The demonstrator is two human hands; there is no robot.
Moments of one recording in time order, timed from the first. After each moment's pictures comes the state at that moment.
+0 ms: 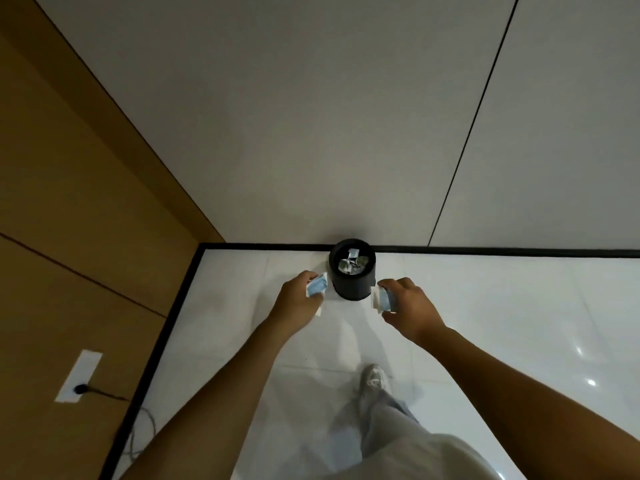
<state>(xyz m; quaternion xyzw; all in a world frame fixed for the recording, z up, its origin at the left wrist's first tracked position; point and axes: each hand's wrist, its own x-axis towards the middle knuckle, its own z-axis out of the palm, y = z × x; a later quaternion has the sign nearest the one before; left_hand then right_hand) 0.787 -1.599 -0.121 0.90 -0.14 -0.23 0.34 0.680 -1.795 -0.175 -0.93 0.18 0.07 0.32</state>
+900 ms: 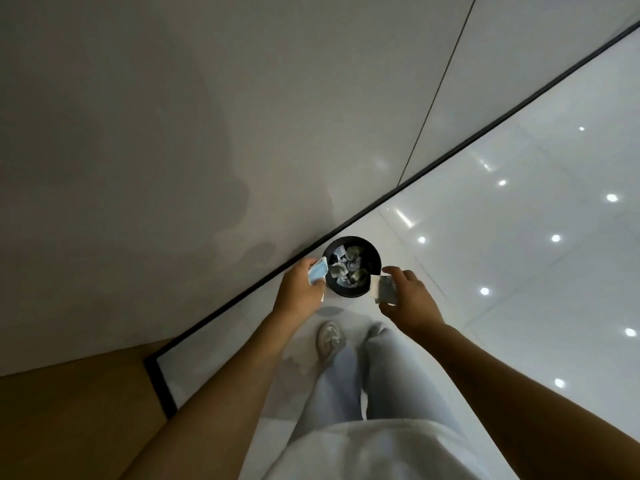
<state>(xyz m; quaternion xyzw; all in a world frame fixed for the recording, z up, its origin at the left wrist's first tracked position) 1.231 -1.761 -0.254 0.83 -0.33 -0.41 0.18 1.034 -1.821 -0.292 -0.75 0.52 0.09 0.39</state>
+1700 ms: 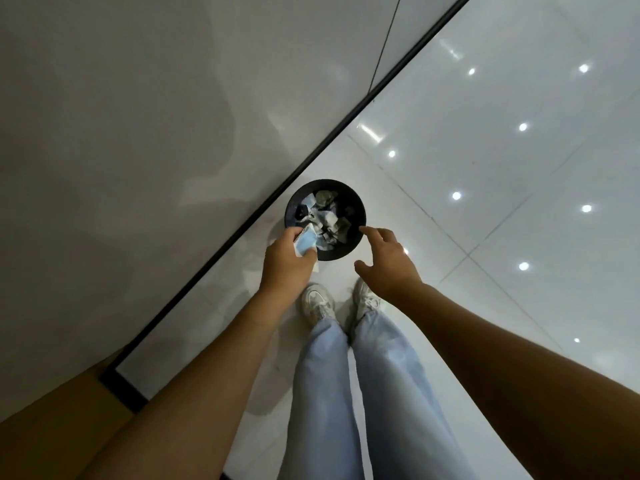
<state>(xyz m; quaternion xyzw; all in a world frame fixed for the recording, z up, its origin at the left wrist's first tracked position) 1.244 -1.822 -0.459 0.81 -0.34 -0.46 0.13 1.077 -1.852 -0.484 -0.66 0.60 0.13 0.43</state>
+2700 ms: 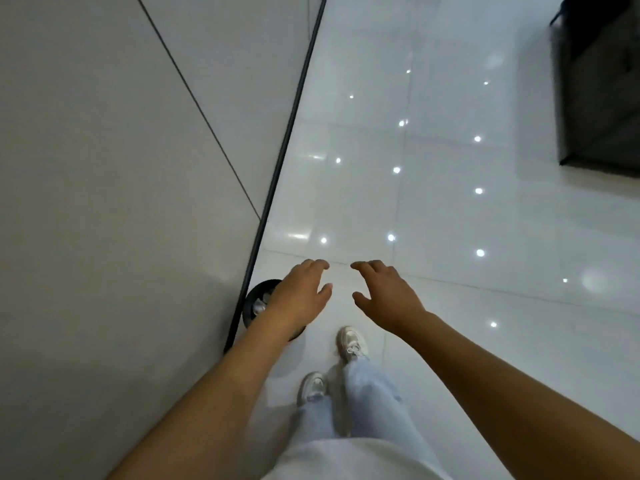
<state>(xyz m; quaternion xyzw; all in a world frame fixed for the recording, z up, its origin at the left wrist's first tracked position) 1.116 -1.838 -0.238 0.48 -0.80 -0.37 -0.05 0.957 -1.765 -0.249 -0.59 0.75 -0.02 0.30</state>
